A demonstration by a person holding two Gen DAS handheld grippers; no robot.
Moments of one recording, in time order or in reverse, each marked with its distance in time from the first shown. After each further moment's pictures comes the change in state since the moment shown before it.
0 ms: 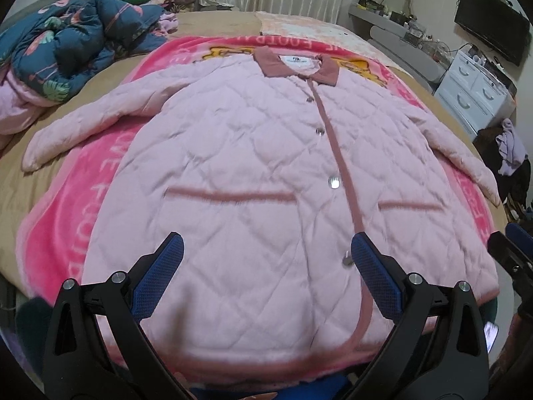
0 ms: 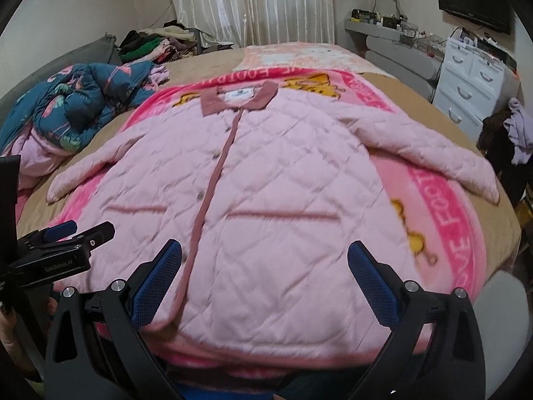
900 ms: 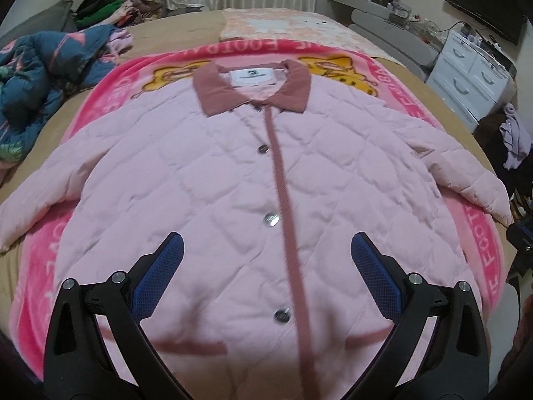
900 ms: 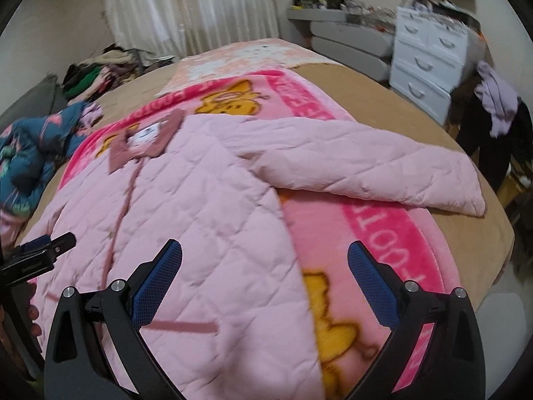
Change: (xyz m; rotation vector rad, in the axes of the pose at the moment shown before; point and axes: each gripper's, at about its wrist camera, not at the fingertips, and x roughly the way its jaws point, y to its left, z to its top) left arm 0.102 -0.084 0.120 0.117 0.038 -0.024; right arm 0.080 -0.159 0.072 0.234 0.028 -0.131
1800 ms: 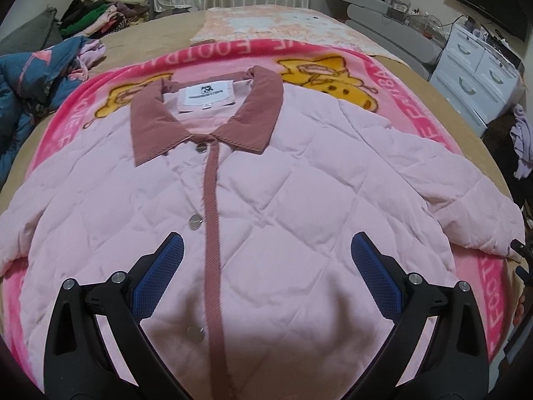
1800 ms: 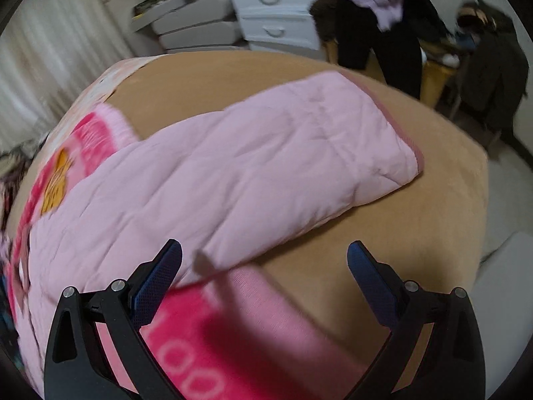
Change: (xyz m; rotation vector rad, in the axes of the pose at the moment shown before) left arm 0.094 -0.060 0.074 0.015 0.011 0.010; right arm 0.110 -0.253 0.021 0.563 0.058 -0.256
